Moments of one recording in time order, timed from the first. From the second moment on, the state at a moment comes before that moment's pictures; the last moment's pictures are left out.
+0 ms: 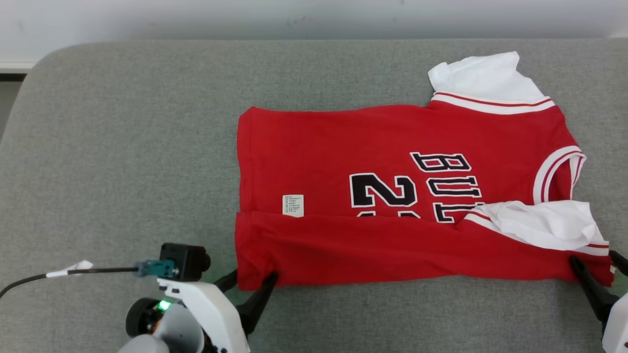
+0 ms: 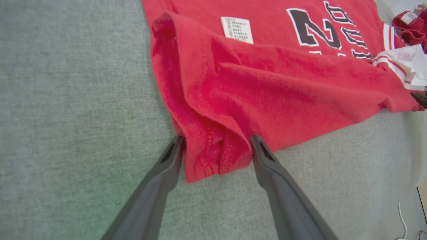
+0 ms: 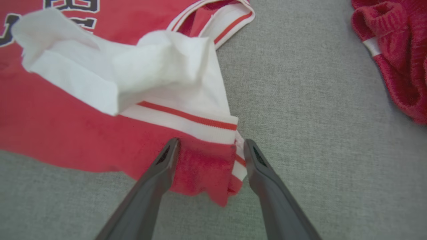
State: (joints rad) left arm -0.28 0.50 -0.62 -0.08 -0.84 0.19 0.29; right arm -0.08 -0.43 -0.01 0.00 0.51 0.13 0.48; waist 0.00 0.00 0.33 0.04
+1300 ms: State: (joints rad) left arm -0.07 0.54 -0.70 -0.18 -0.99 0.12 0.34; right arm 0.13 -0.66 0.03 -0.02 0.82 0.13 0.64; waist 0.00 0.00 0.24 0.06
